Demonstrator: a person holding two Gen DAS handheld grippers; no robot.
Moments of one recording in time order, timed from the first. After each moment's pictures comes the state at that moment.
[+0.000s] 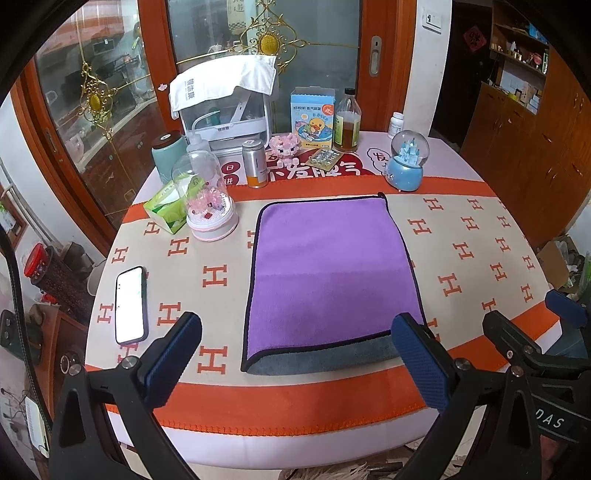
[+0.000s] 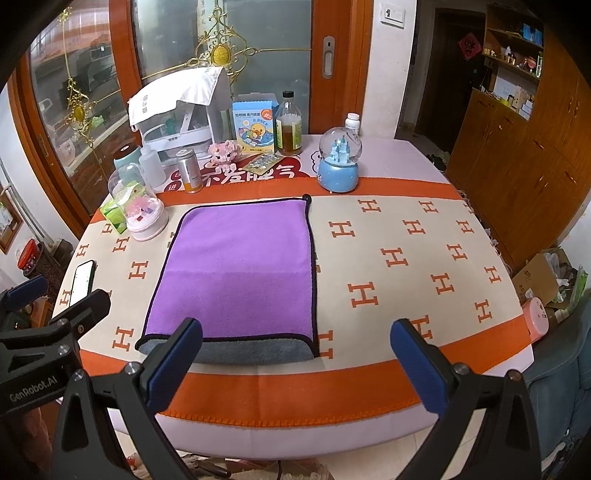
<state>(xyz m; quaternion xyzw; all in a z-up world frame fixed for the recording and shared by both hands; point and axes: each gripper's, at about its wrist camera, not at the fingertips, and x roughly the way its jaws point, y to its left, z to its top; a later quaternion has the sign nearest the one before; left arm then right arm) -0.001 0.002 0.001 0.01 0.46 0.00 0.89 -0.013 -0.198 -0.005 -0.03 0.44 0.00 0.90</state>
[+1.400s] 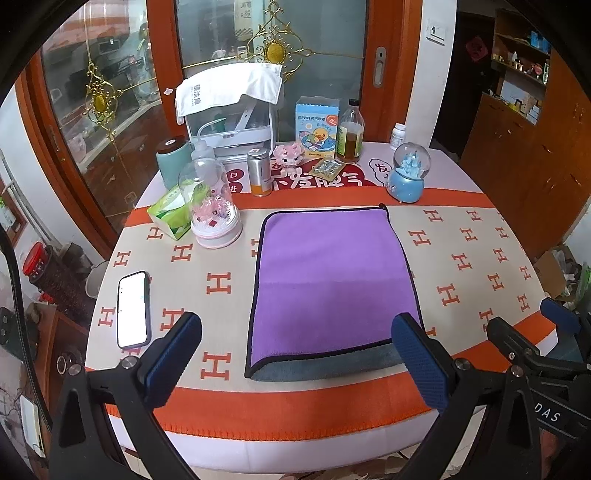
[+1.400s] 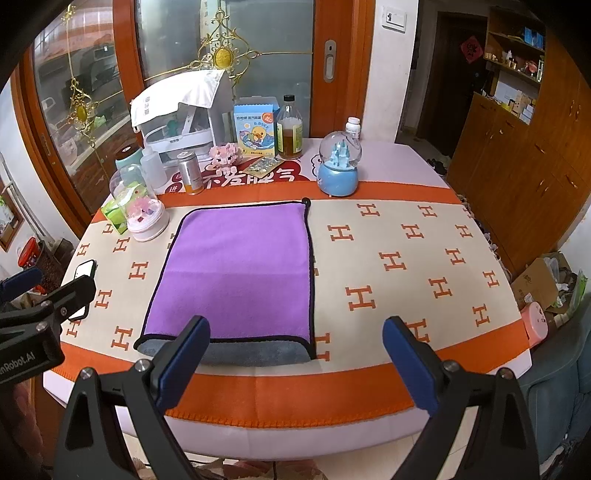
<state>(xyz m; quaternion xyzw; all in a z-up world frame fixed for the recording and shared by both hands) 0.000 0.012 0.008 0.00 0.44 0.00 0.90 -0.016 -0.198 -0.003 -0.03 0.44 0.00 0.90</state>
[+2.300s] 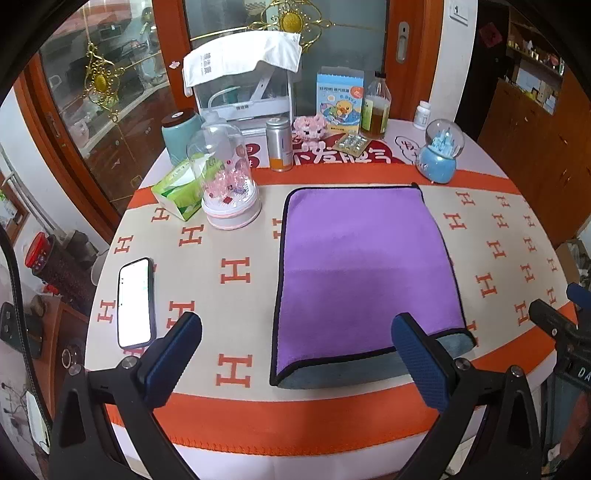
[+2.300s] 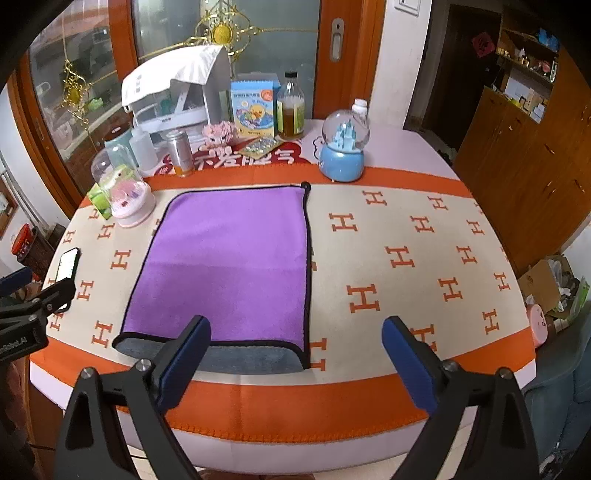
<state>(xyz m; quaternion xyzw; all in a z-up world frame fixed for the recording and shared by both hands) 0.035 0.049 -0.051 0.00 0.47 0.02 0.88 0.024 -0.206 -0.040 -0.05 0.47 0.01 0.88</state>
